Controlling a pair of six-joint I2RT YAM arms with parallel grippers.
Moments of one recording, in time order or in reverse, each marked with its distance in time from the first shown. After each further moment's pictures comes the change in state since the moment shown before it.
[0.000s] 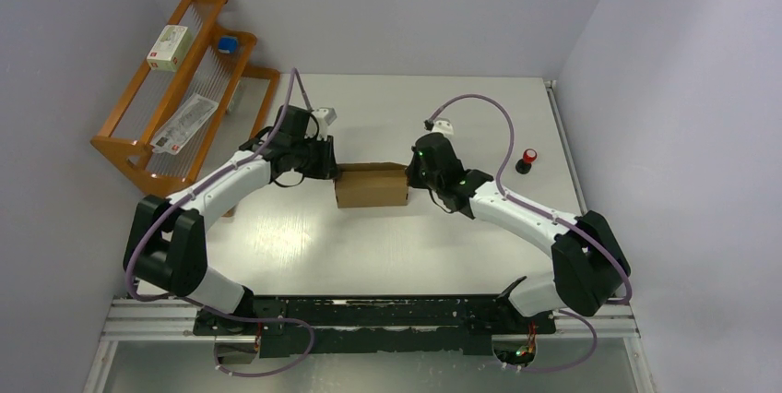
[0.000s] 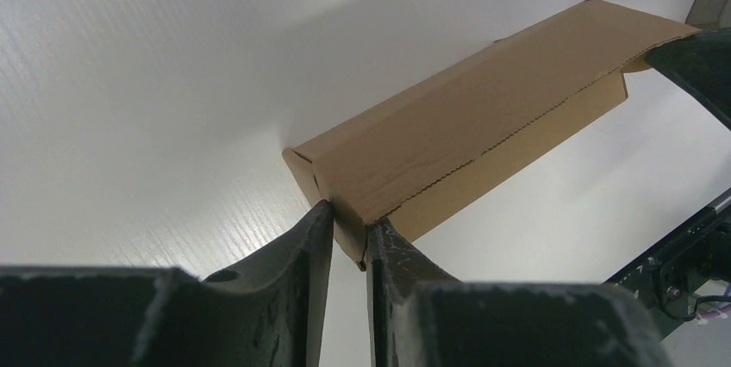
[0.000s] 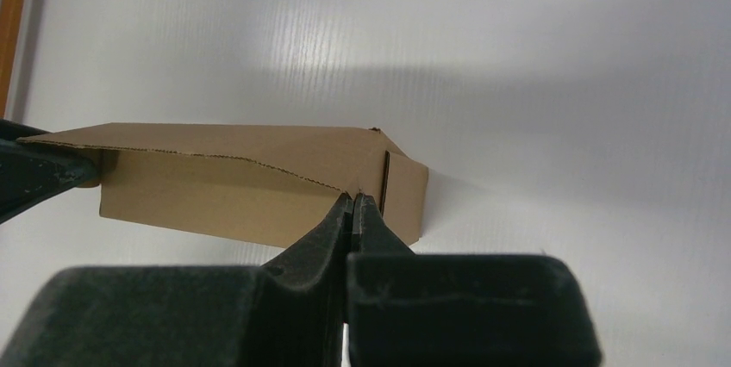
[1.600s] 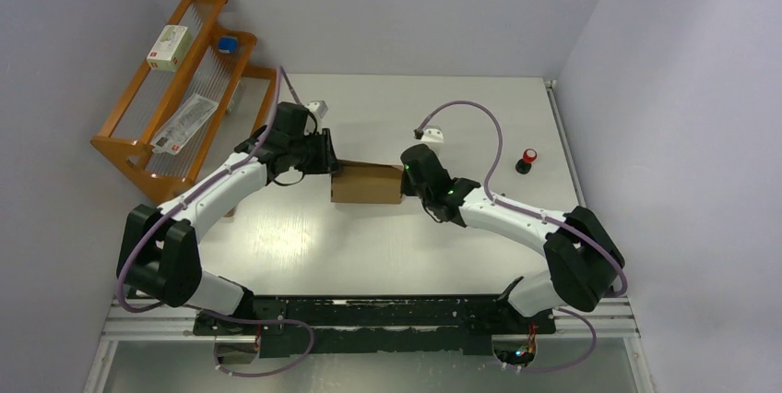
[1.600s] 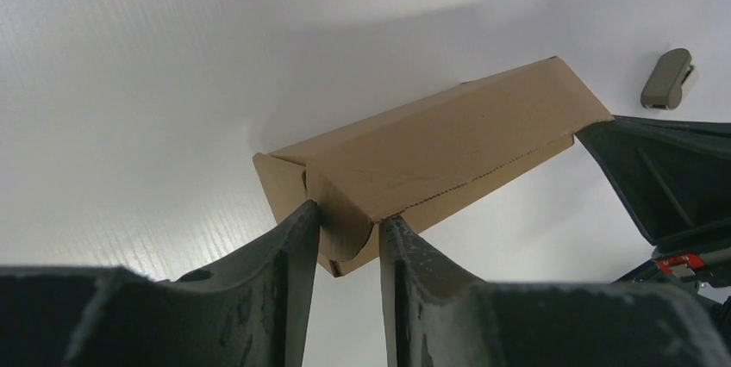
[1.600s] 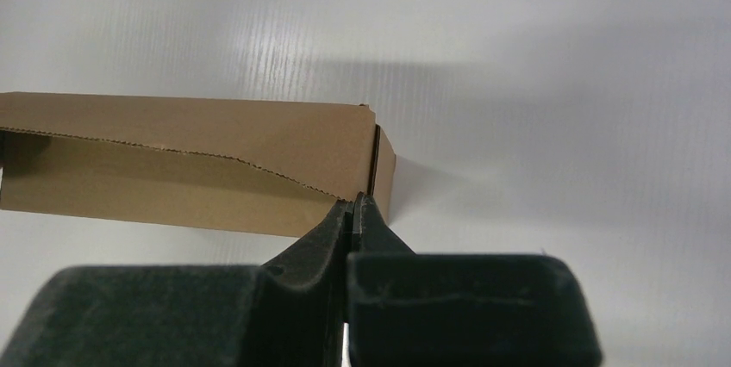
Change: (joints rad) left arm -0.017 -0.066 0.000 0.001 -0.084 -0.168; right arm 0.100 0.030 -0.035 0.048 0.162 -0.008
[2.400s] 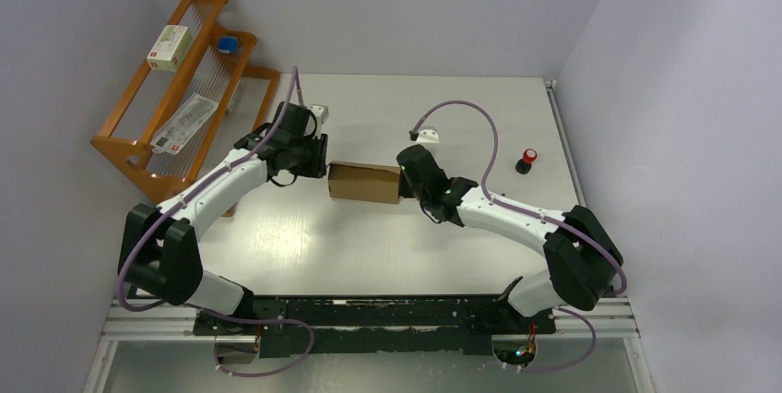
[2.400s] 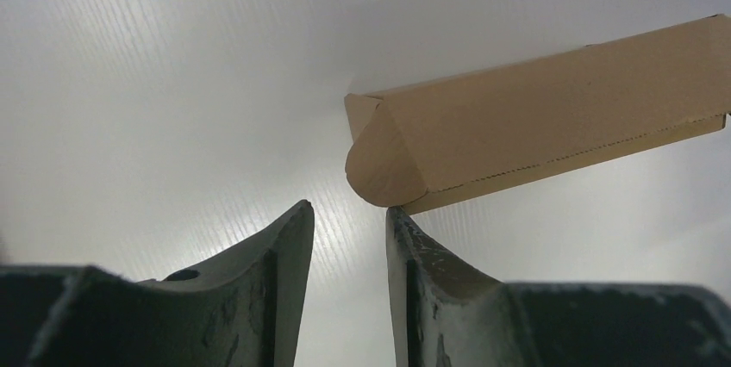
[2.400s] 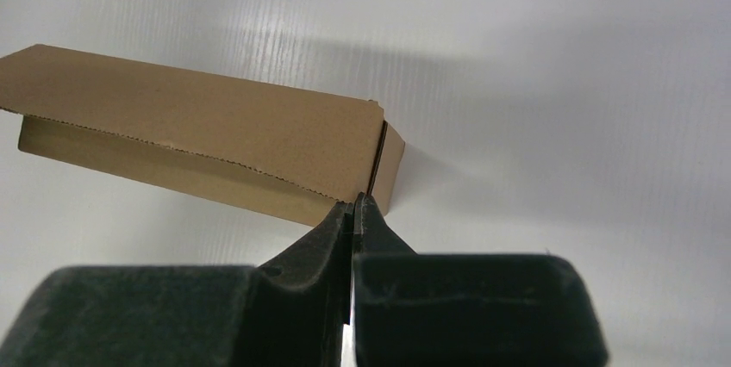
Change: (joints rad) left arm -0.003 0.016 0.045 -0.149 -0.166 0.201; right arm 0.025 0.010 0.026 -0.039 0.006 -0.005
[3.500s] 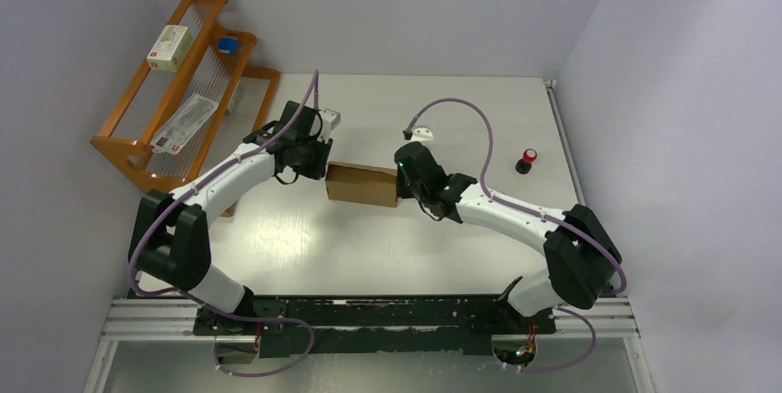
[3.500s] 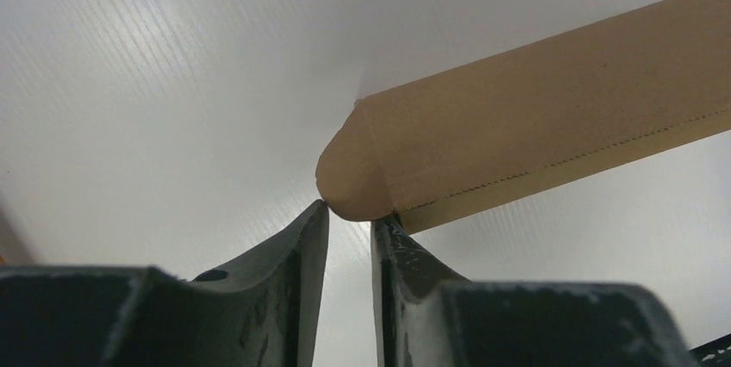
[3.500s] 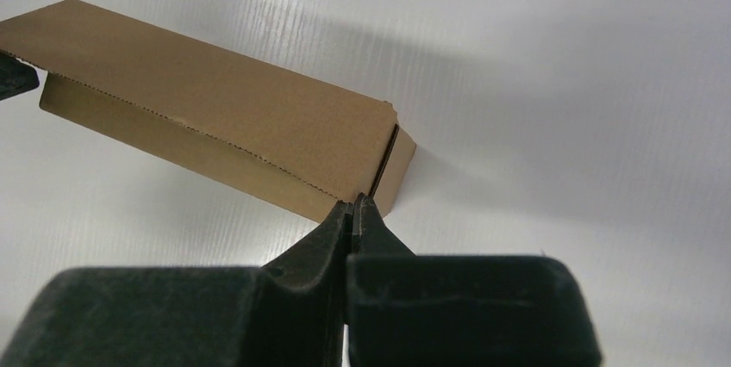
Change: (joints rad) left arm -0.003 0.078 0.032 -0.001 0.021 0.203; right arm 0.000 0.010 0.045 -0.063 -0.071 -0.040
